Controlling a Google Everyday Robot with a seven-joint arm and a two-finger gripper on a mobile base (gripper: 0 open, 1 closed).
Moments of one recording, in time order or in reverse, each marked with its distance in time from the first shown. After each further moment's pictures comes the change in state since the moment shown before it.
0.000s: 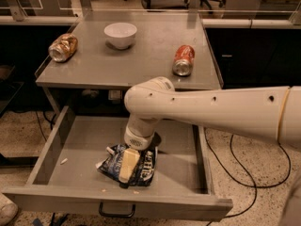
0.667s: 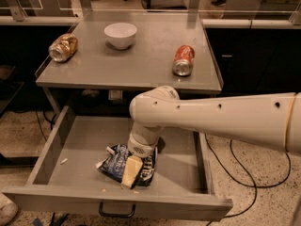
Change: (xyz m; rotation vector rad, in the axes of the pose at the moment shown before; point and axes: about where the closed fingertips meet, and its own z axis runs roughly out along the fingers) arm 0.015 0.016 0.014 -0.025 -0.009 0.022
